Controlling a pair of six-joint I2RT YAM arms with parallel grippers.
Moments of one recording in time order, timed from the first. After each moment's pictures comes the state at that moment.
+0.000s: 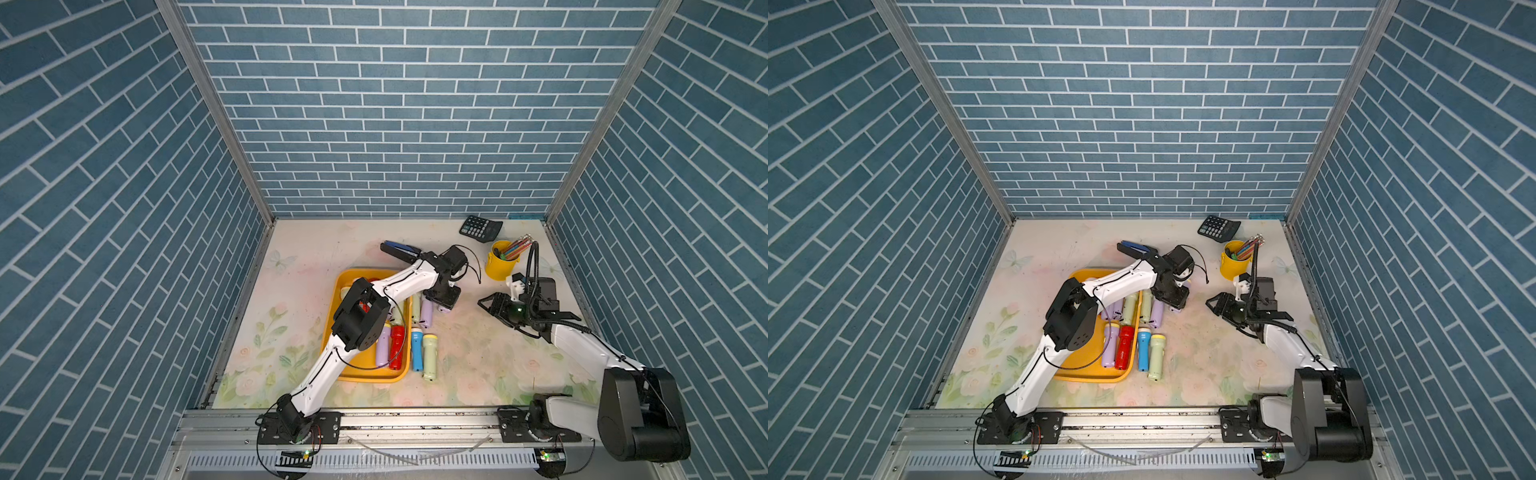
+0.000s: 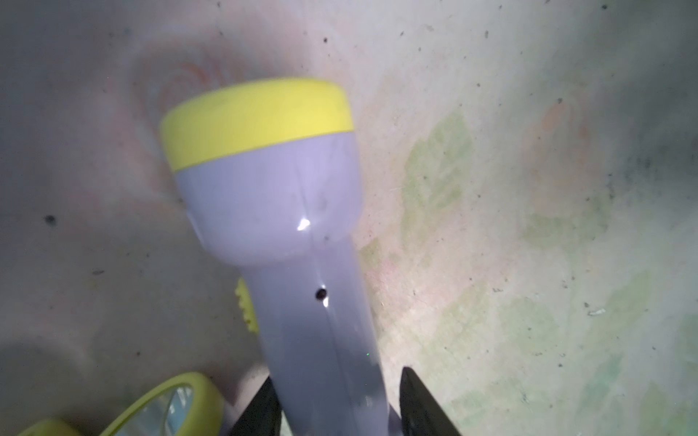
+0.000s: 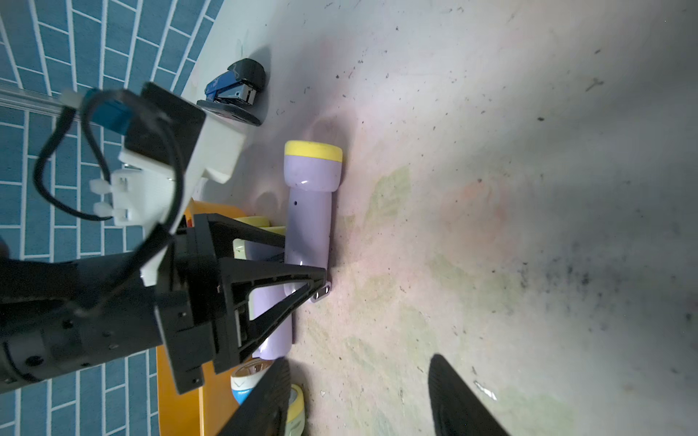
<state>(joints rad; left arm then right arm) -0.85 2.43 2.11 -0.95 0.12 -0.27 0.08 1.22 0.56 -0.19 -0.58 0.54</state>
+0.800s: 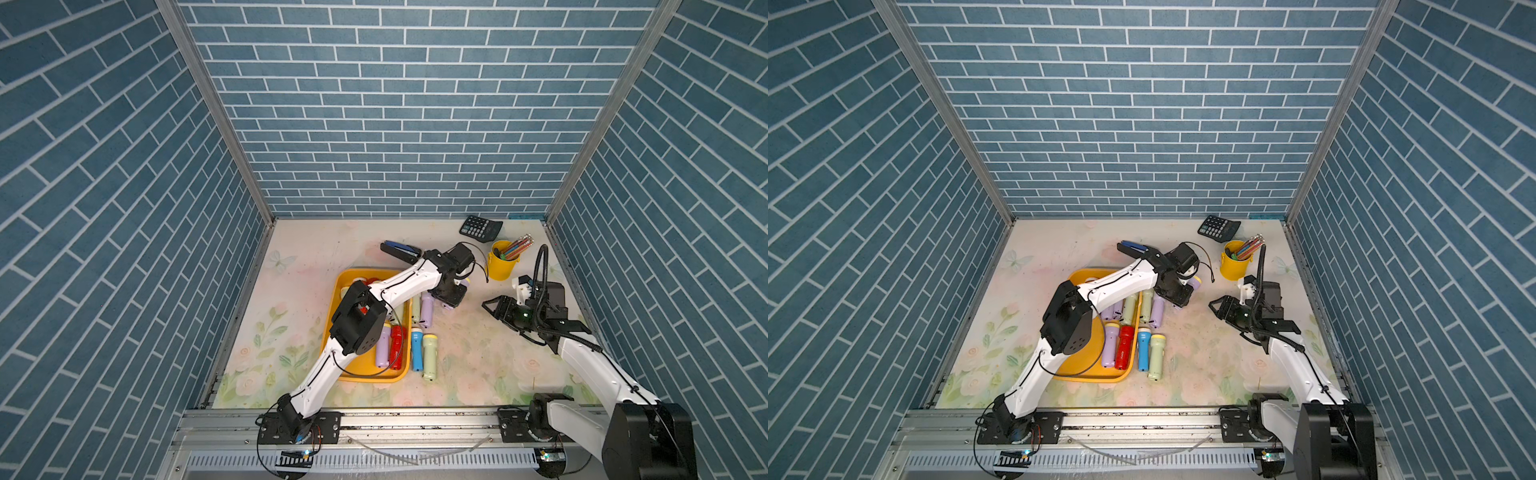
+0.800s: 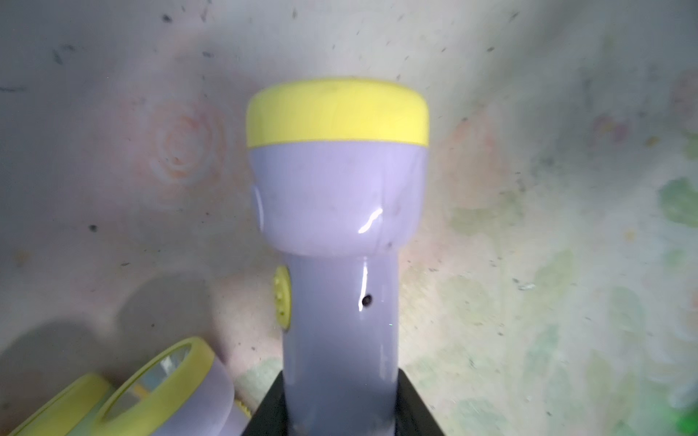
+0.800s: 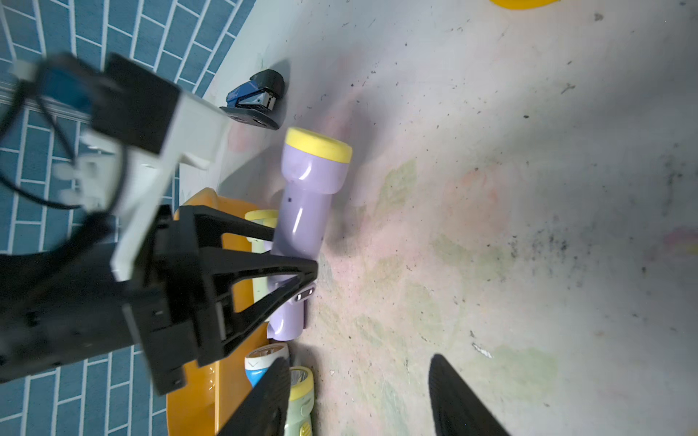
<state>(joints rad) -0.88 2.31 2.10 -0.97 0.11 -0.26 0.06 1.05 0.53 -0.28 -0.58 0.55</state>
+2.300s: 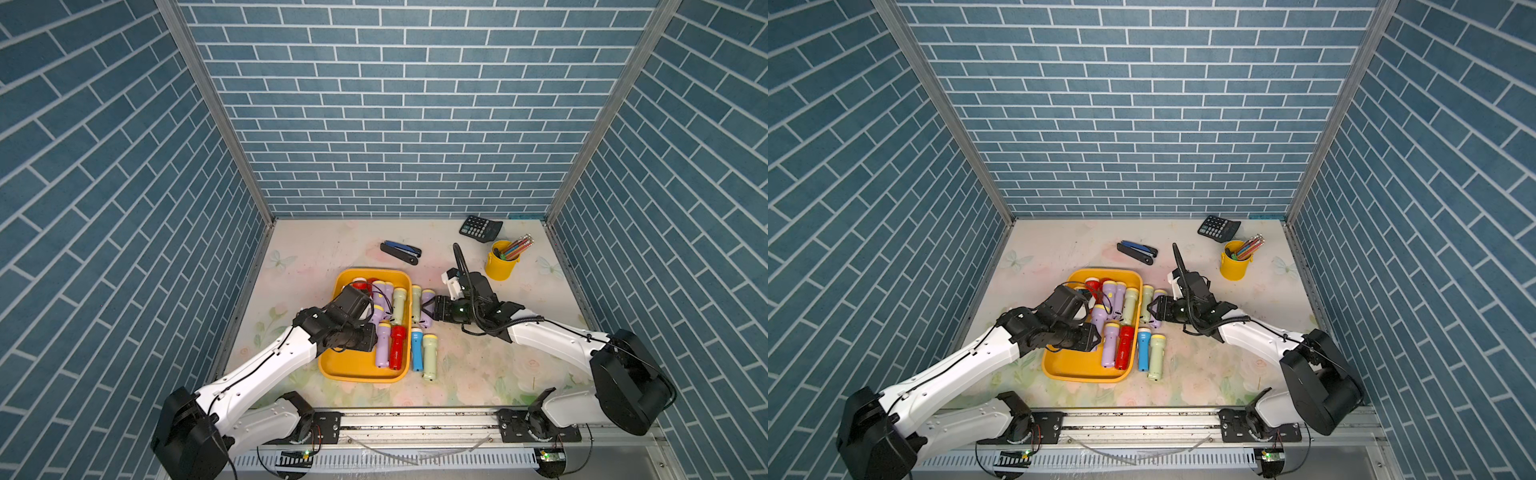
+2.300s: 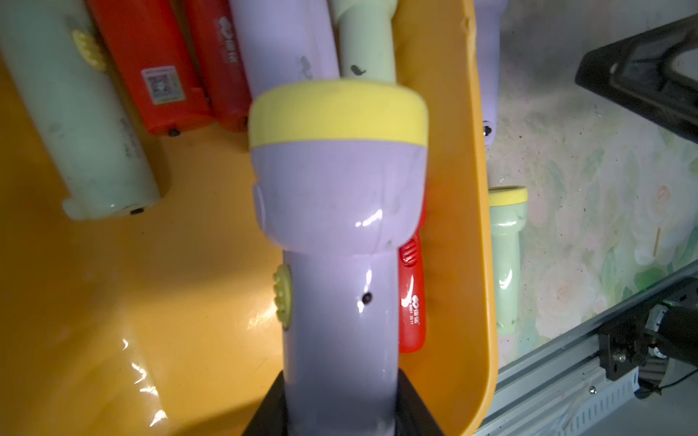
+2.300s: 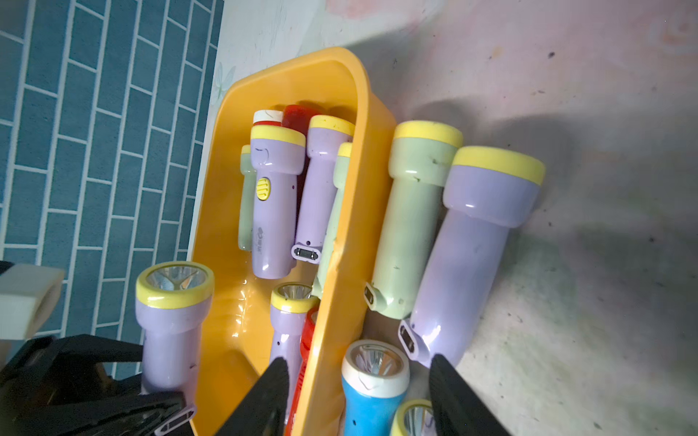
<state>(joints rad) -0.66 1.07 0.78 -0.82 0.12 -0.52 0.71 1.41 0.75 -0.03 -0.32 0.73</state>
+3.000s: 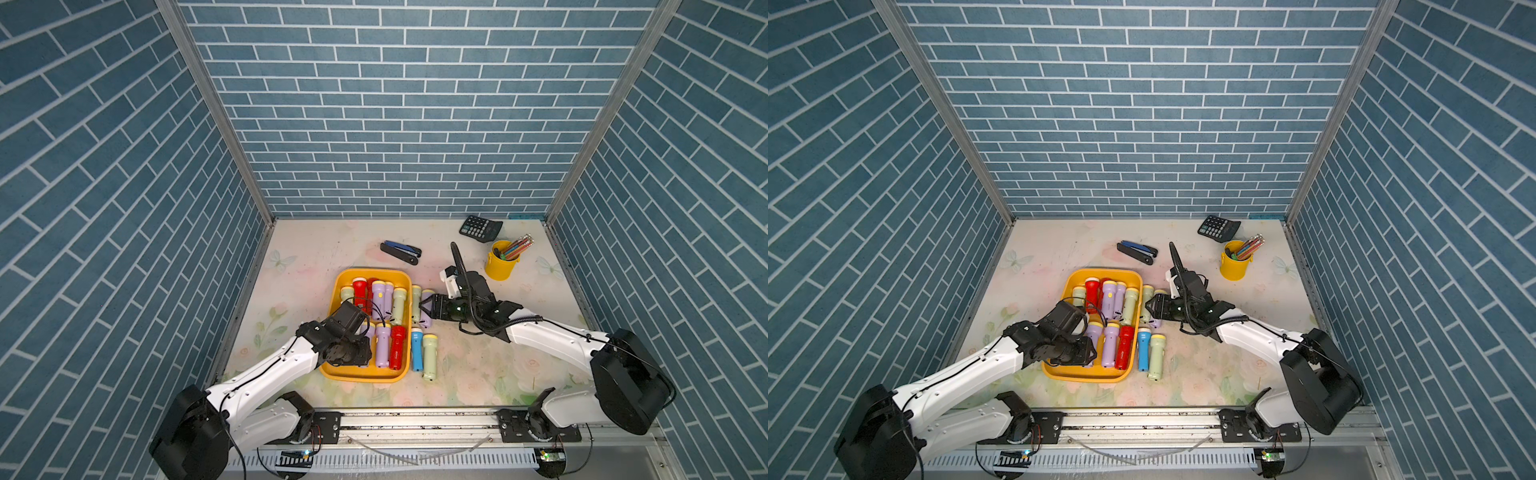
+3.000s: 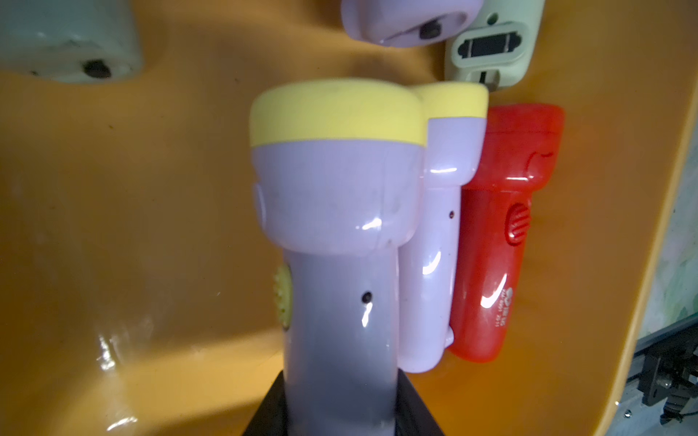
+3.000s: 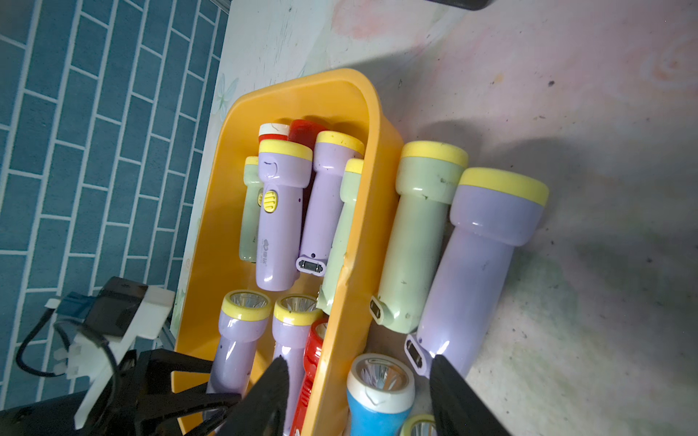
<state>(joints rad) -0.65 1.08 0.60 -0.72 0.15 -0.62 0.73 1.41 0.76 -0.03 -0.28 0.73</state>
